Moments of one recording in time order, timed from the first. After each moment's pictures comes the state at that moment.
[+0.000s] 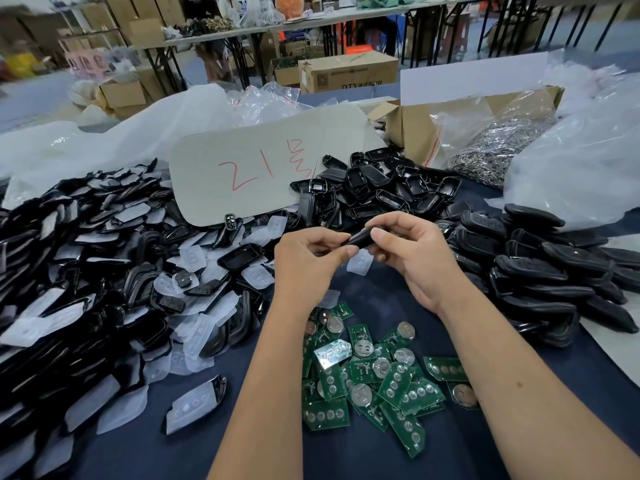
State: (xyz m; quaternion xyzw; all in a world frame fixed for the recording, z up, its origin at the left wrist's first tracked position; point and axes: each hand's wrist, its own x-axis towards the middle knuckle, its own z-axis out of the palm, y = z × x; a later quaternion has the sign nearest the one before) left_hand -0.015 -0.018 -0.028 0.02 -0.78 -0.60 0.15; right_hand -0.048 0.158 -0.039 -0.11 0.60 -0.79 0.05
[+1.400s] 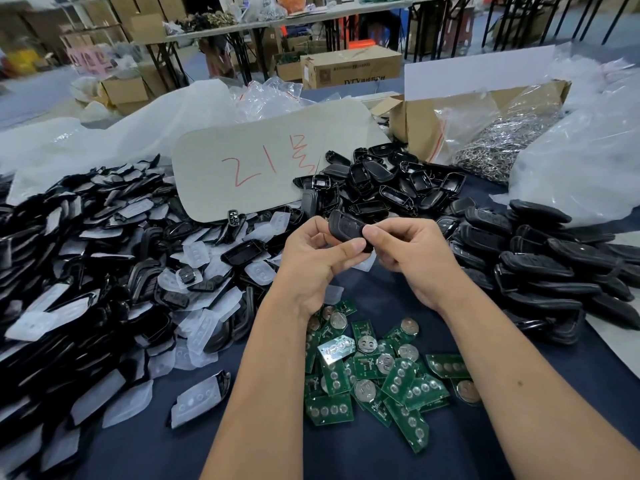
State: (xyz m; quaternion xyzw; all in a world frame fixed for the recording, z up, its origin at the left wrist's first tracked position) left_hand -0.009 -0.015 -0.020 0.00 -0.56 -0.83 0.01; right_hand -0.042 0.152 -0.036 -0.14 0.65 -0.75 0.03
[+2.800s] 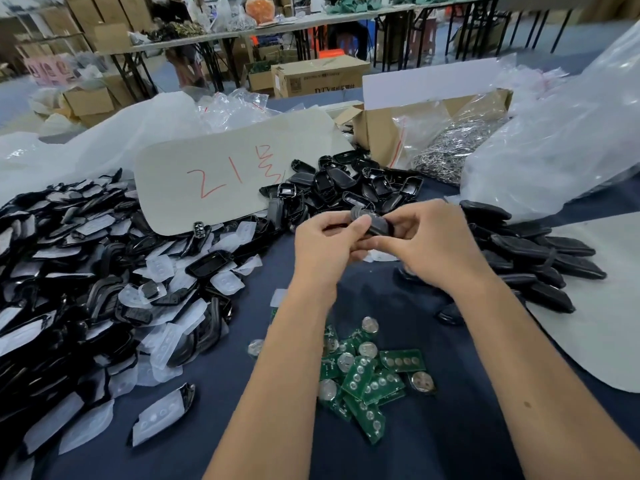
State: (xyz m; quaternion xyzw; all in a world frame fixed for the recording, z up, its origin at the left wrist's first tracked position) left_hand -0.025 0.053 -0.004 0.07 -0.64 -0.77 0.03; right_hand -0.021 0.213 0.017 -0.12 0.90 -0.41 -0.12
